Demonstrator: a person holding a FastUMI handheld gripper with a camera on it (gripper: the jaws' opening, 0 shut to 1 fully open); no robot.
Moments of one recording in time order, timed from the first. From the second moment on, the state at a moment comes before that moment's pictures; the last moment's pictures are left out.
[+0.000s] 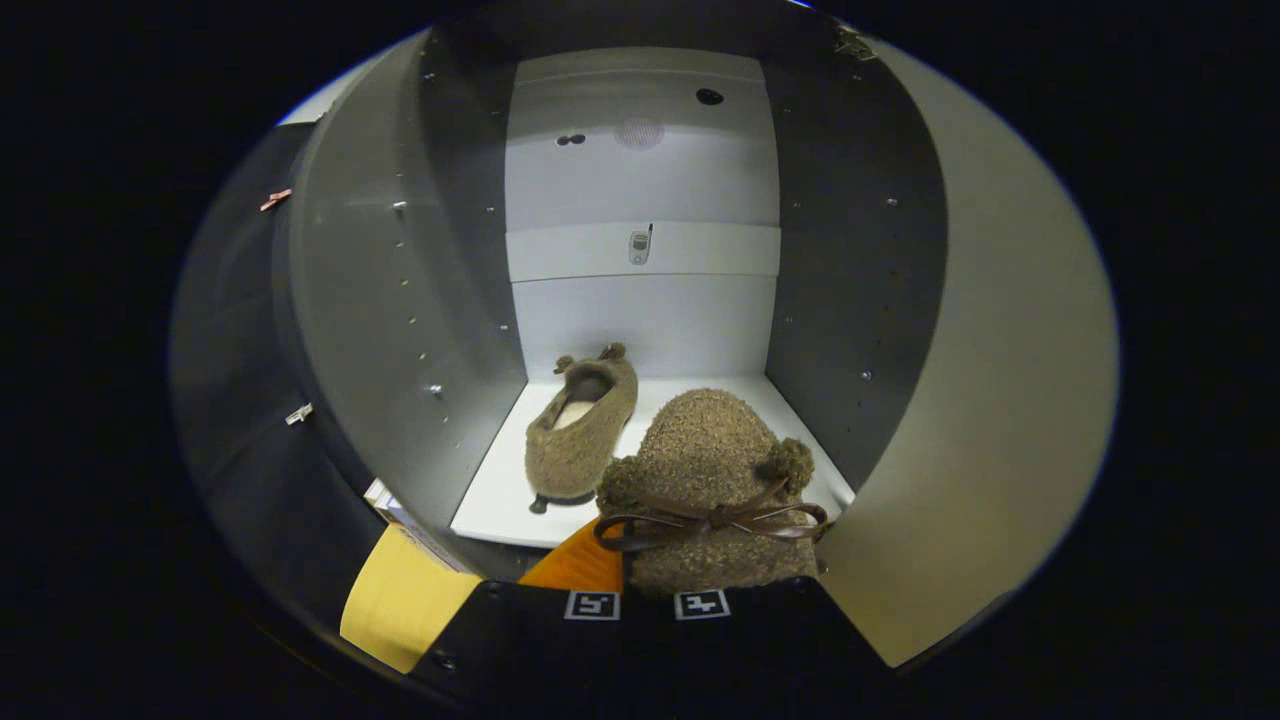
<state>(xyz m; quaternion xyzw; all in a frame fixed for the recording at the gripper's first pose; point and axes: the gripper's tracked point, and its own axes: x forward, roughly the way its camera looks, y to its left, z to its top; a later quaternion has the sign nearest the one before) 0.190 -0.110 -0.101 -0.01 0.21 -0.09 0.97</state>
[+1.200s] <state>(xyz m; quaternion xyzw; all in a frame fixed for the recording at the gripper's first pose) 0.402 -0.184 -0.166 0.05 0.31 -0.10 0.95</state>
